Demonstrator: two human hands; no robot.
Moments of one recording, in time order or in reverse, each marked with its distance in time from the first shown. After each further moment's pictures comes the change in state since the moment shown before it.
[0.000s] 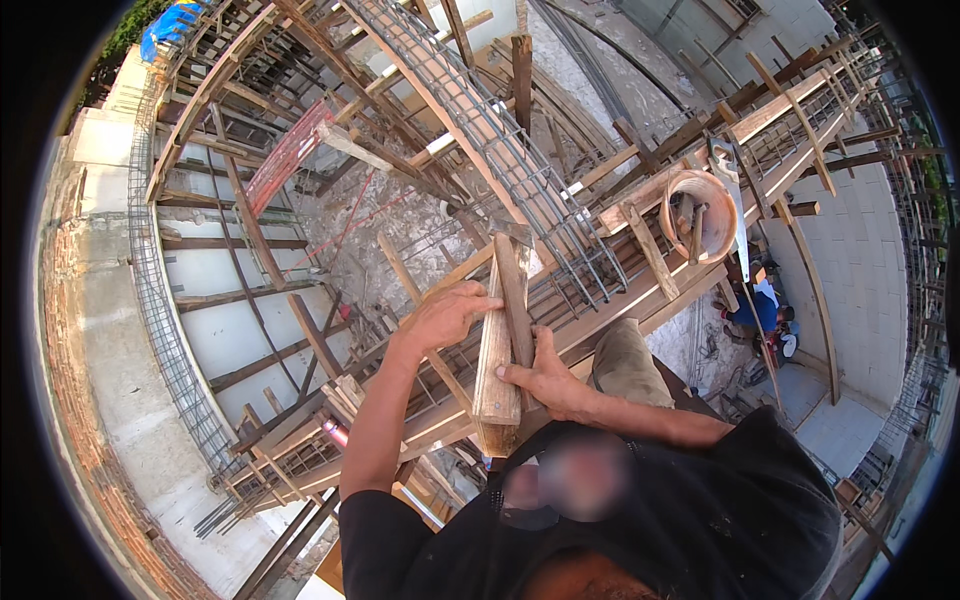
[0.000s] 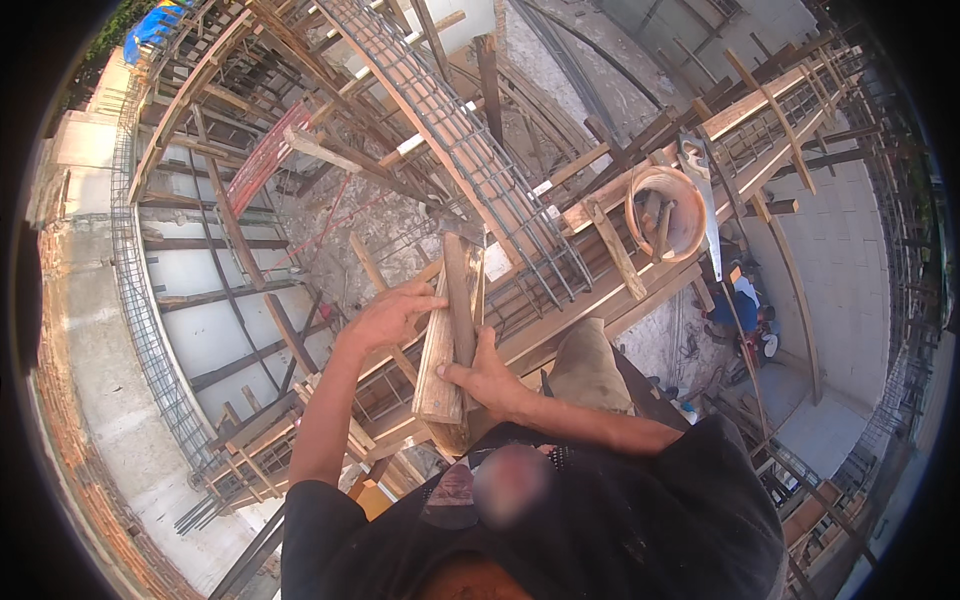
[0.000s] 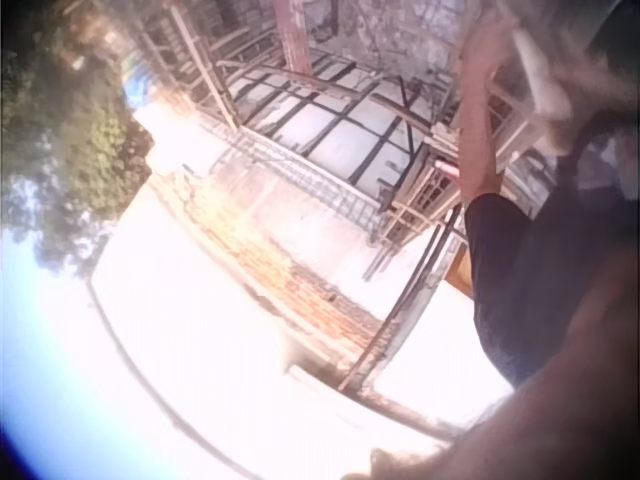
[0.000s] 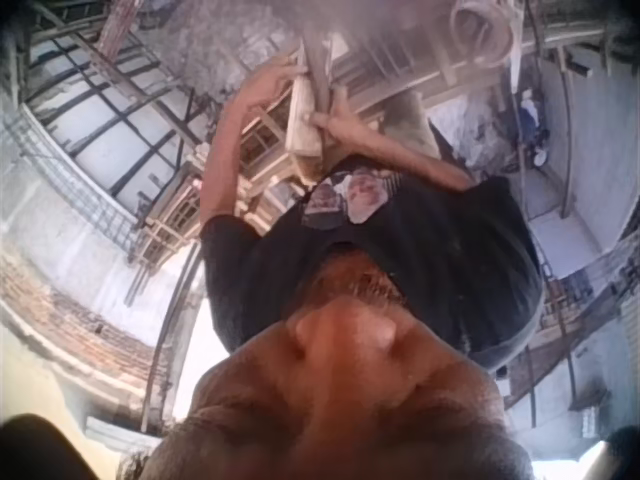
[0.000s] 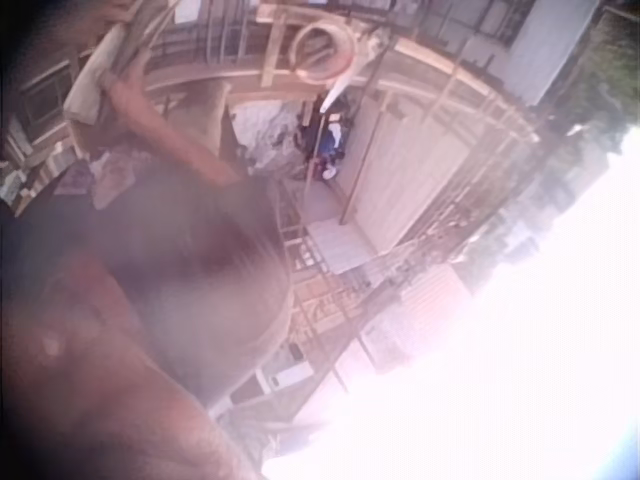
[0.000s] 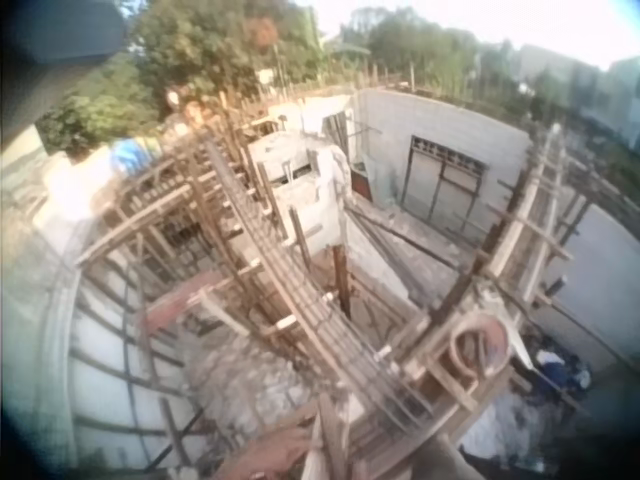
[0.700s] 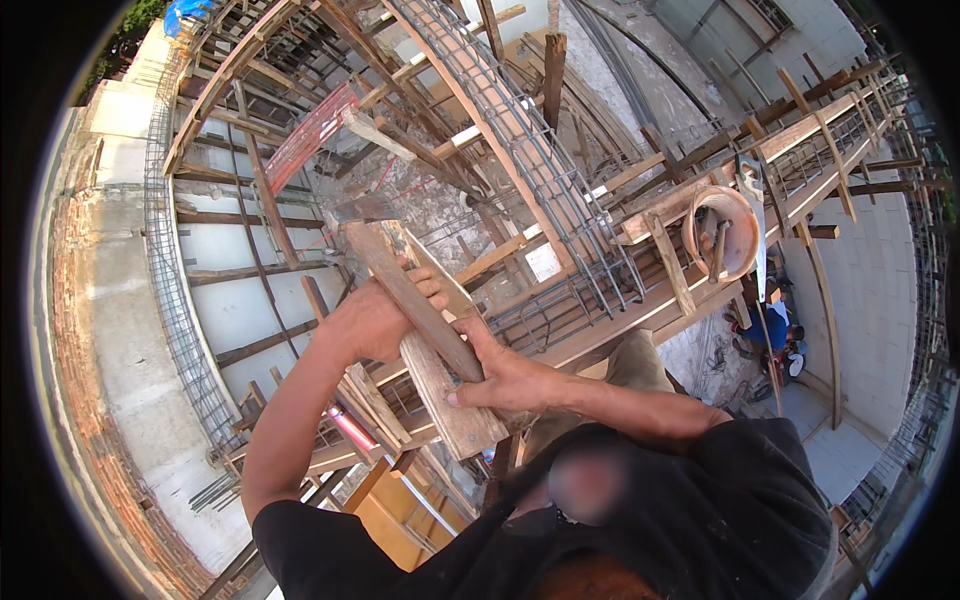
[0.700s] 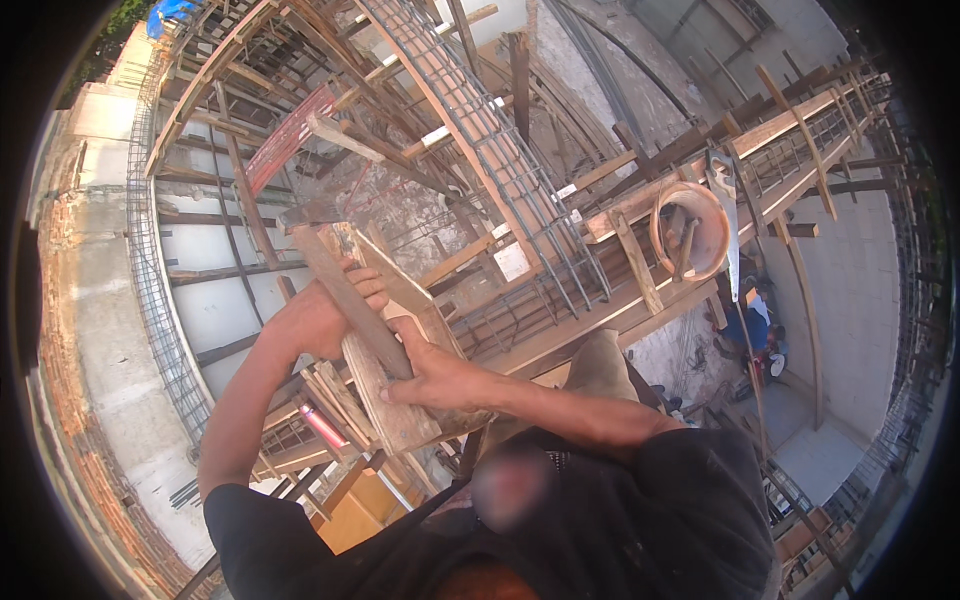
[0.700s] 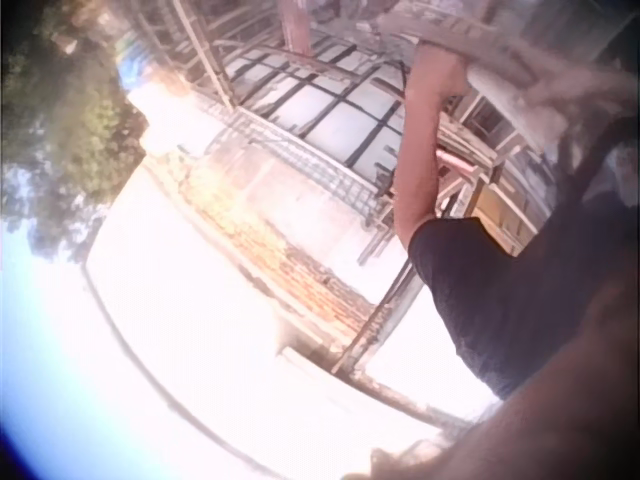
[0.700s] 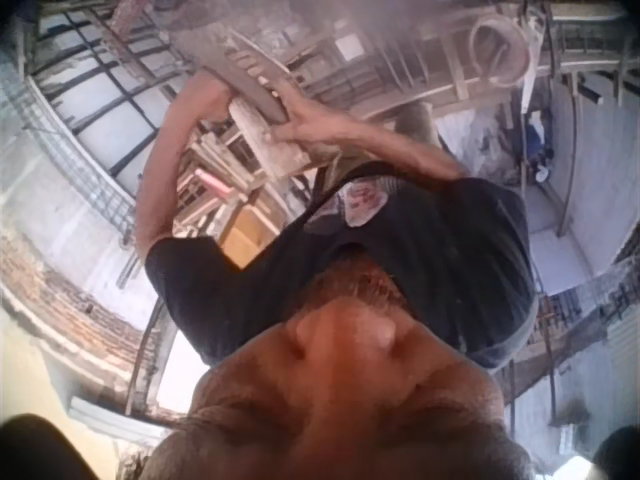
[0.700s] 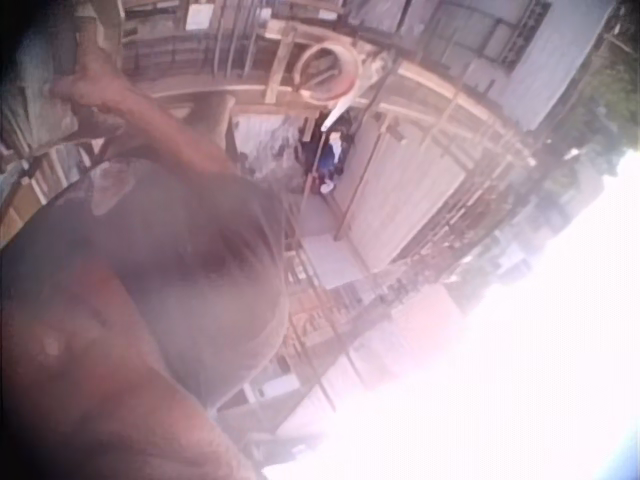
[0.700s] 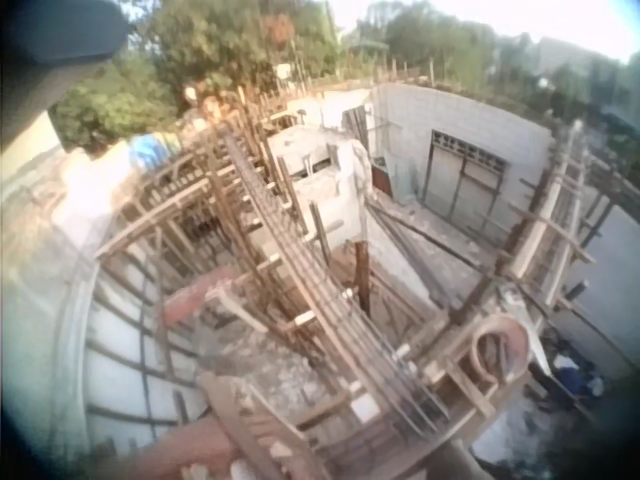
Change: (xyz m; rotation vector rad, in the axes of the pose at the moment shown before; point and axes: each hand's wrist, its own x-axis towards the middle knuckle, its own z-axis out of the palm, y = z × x) left_hand -0.078 0.023 -0.108 0.580 -0.101 0.090; right_hand 0.032 -0.069 0.050 -0.428 -0.578 -0.123
